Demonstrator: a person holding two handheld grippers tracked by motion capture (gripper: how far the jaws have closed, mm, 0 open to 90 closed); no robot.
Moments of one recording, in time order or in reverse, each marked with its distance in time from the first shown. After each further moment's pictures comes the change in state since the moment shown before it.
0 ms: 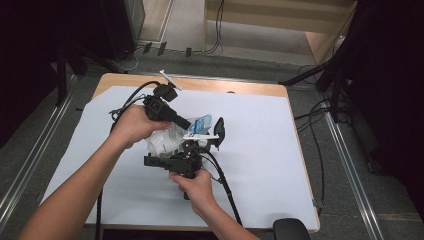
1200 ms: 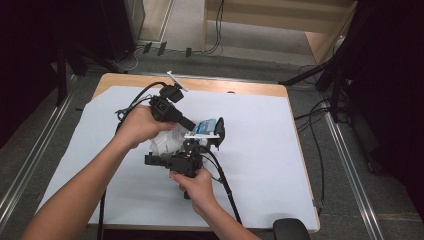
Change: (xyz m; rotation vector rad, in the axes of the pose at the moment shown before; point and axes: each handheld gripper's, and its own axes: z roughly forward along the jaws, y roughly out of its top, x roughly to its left) left arm -0.008 0.007 0.009 0.021 0.001 0.008; right arm -0.003 0.001 -0.001 -0.005 0.009 0.039
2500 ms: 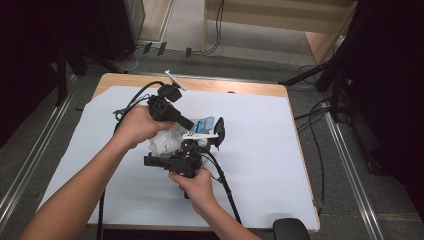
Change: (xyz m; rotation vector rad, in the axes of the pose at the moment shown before) left arm 0.000 -0.001 -0.004 -0.011 0.024 -0.012; right arm 0.003 0.001 0.002 0.021 -0.026 -0.050
